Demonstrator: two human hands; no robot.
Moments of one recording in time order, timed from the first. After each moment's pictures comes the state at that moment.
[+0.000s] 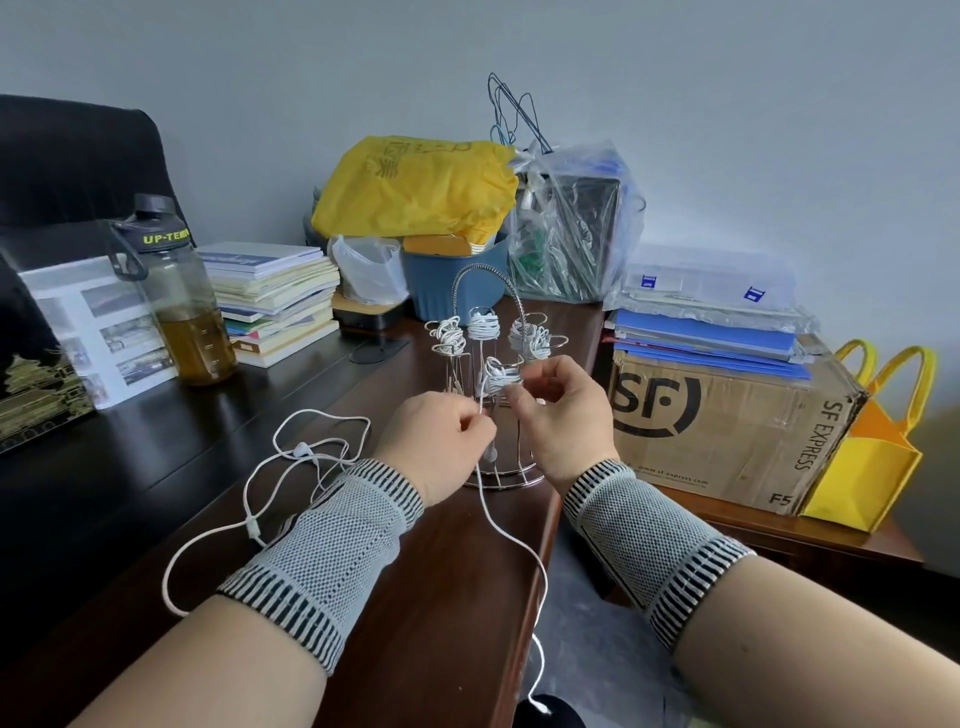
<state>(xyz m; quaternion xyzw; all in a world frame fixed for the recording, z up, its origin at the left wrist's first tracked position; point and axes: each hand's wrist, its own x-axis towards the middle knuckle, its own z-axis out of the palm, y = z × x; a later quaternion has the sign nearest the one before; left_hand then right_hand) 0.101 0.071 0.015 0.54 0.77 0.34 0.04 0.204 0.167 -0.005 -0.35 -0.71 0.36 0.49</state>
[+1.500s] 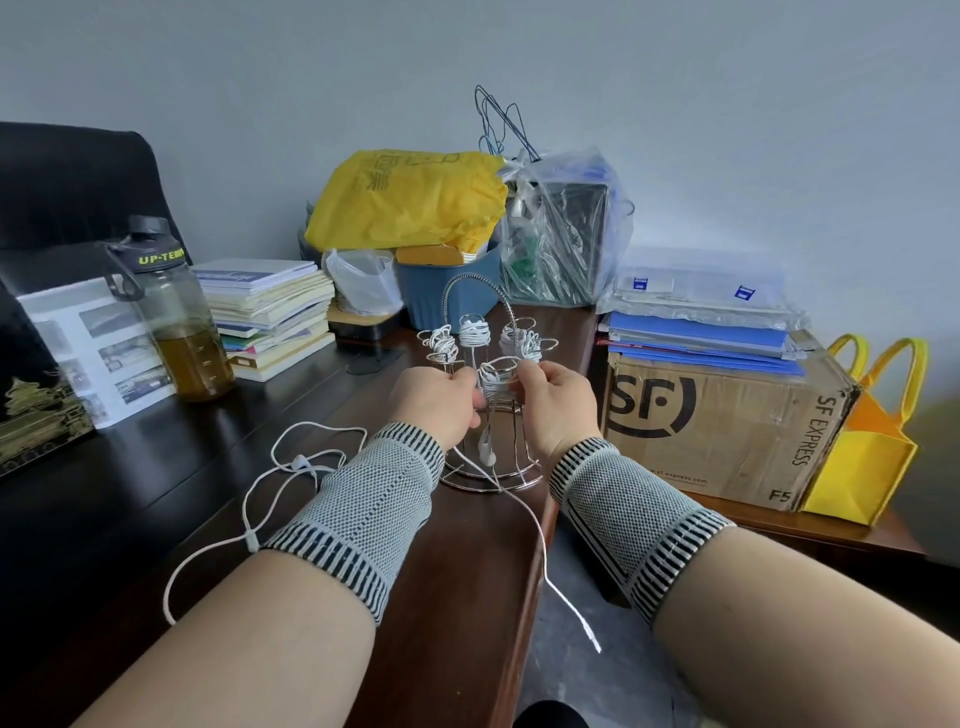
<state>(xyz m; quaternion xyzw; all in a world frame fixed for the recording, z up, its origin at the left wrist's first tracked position) 0.107 0.103 0.036 0.33 0.78 0.51 0.15 0.195 0.173 0.012 -0.40 -0.65 0.45 0.46</state>
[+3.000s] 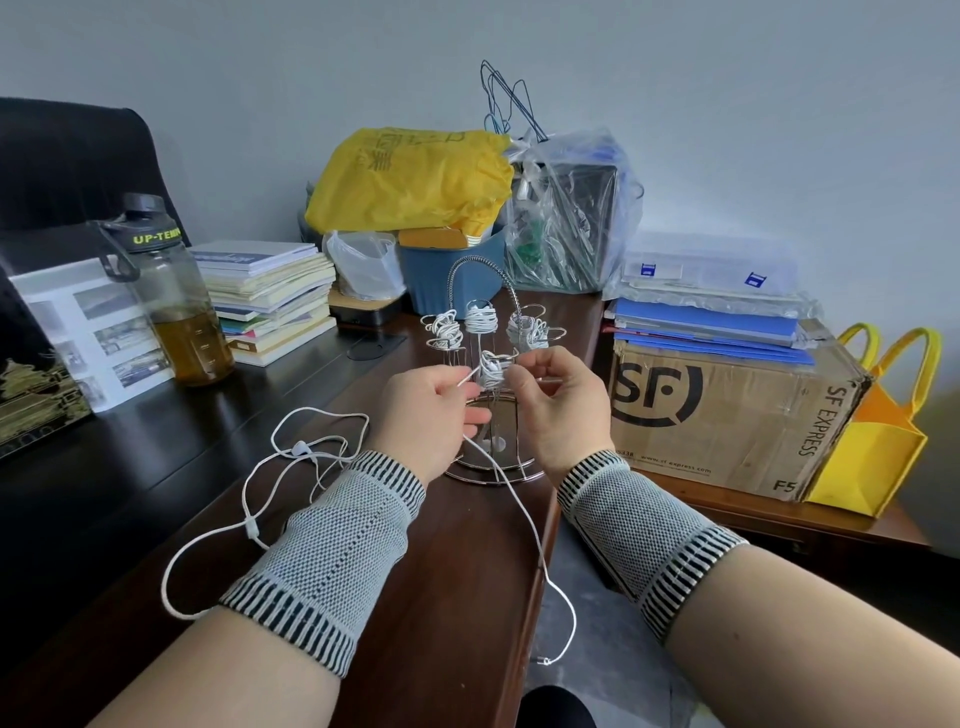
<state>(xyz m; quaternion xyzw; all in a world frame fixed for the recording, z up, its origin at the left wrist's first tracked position) 0.103 0.084 0.014 0.37 0.68 0.60 0.20 0.198 0.171 -0.010 -0.35 -0.69 0.38 0.51</state>
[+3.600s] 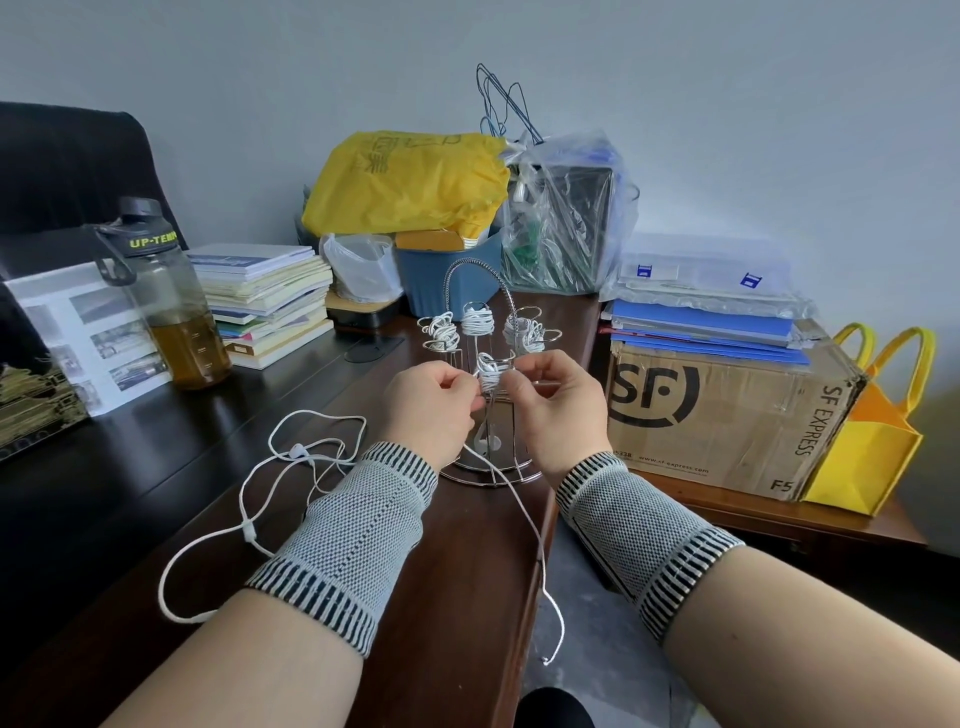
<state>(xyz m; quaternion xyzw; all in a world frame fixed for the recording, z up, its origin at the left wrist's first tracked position) 0.100 0.098 0.011 0.35 0.72 0.58 0.16 0.200 0.169 -0.009 -0.35 -0.67 0.41 0.51</state>
